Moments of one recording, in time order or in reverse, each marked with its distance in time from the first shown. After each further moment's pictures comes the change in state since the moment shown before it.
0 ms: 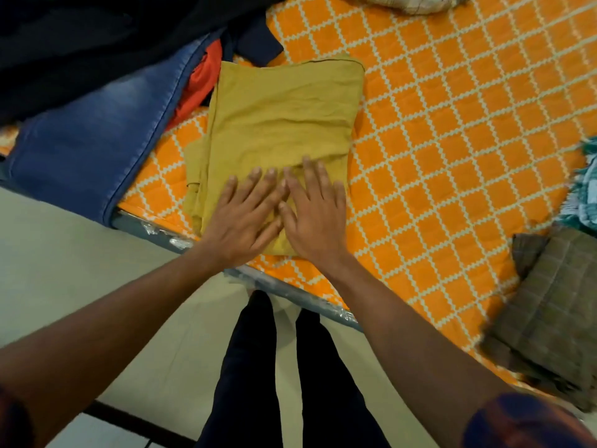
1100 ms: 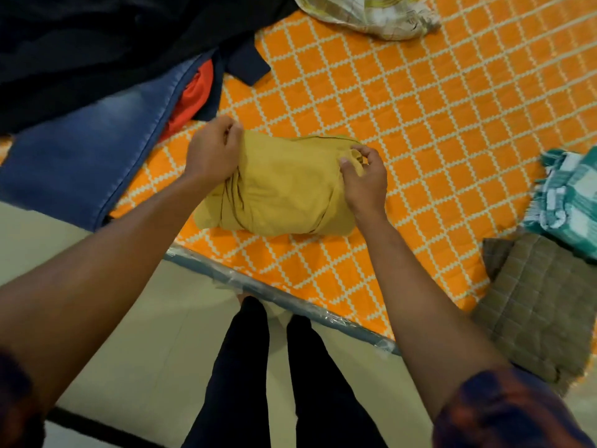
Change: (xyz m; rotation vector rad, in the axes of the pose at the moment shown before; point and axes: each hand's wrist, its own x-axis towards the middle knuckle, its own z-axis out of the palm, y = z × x) left_hand 0.103 -0.036 -0.073 -0.648 0.116 -0.627; right_hand 0.055 0.073 -0.067 0.921 0.211 0.602
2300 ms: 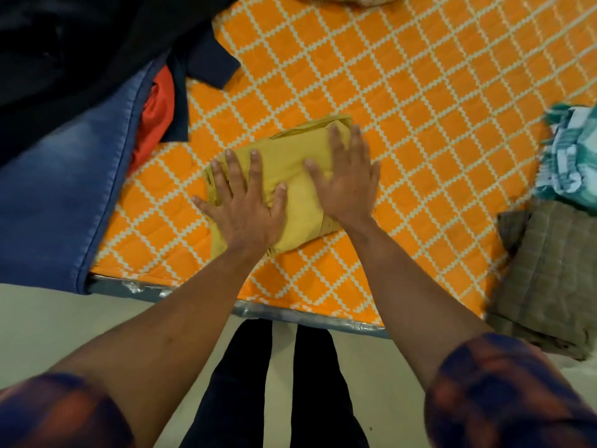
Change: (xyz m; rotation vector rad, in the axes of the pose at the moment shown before) left_hand -0.029 -0.031 0.099 0.483 -0.103 -0.038; right_hand 0.020 0.037 0.048 -0.933 0.061 -0.221
